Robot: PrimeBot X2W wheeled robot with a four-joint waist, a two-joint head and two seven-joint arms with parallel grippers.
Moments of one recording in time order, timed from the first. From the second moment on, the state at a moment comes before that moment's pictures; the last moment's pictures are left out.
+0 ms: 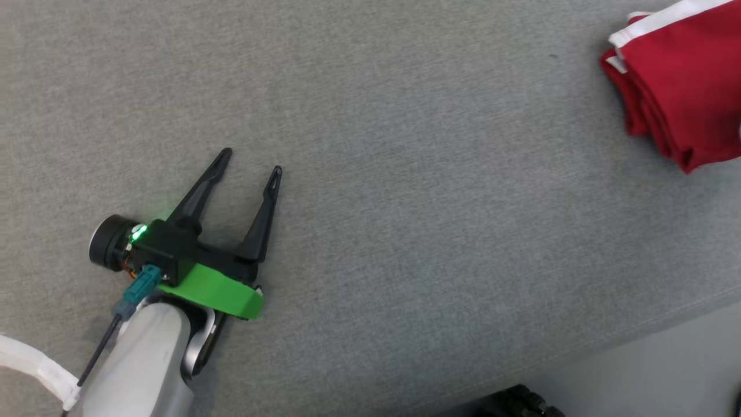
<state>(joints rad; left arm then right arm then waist) -0.38 0.29 -0.40 0.19 -0.32 -0.13 -0.27 -0.94 -0.35 -0.34 0.87 -0.31 0.13 -0.15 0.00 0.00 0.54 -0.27</state>
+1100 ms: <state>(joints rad) -0.26 0.16 -0.09 0.30 -0.27 -0.13 -0.26 -0.68 -0.05 -0.21 0.52 -0.14 0.13 -0.26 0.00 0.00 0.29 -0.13</state>
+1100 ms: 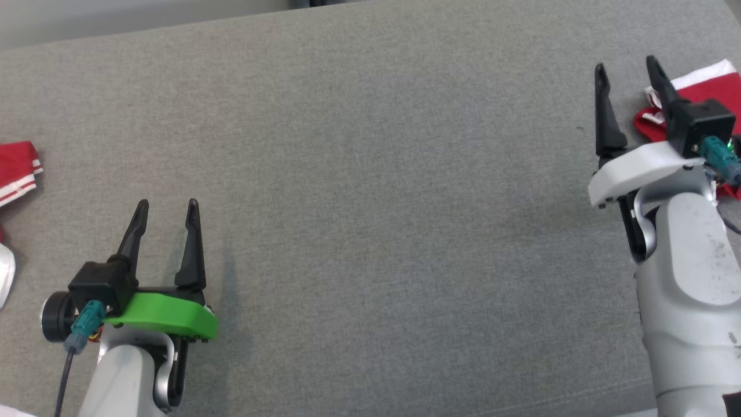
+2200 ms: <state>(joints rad) -0.01 0.06 0.01 0.32 -0.20 -0.13 -0.26 -0.17 -0.05 0.04 0.39 0.13 0.13 -0.26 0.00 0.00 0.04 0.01</state>
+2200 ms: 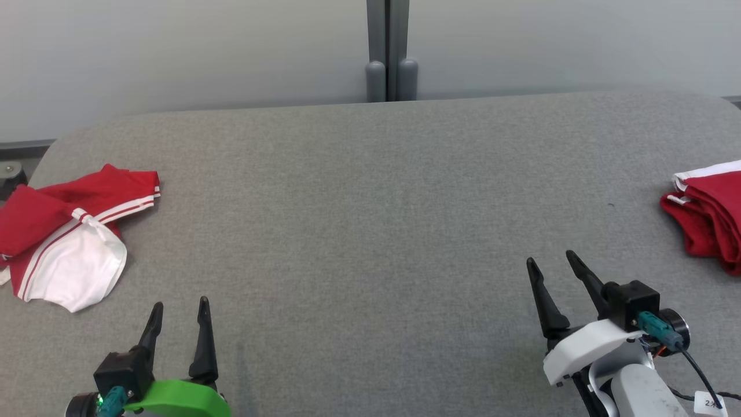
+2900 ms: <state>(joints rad) -0.03 0.05 0.10 0.36 -0.22 -0.13 -0.26 -0.22 -0.05 0.13 0.43 0.15 0.13 -0.26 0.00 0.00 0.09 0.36</state>
